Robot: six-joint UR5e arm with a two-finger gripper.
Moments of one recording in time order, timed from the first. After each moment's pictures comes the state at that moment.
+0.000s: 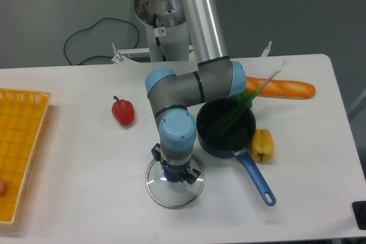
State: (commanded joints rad) arm 2.34 -2.16 -1.52 -1.05 1.51 0.90
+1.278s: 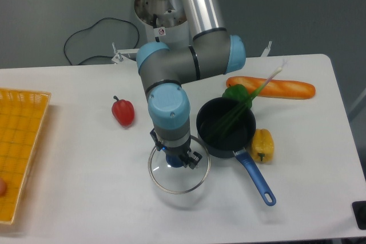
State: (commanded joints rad) arm 2.34 -2.01 -1.47 -1.22 1.60 0.92
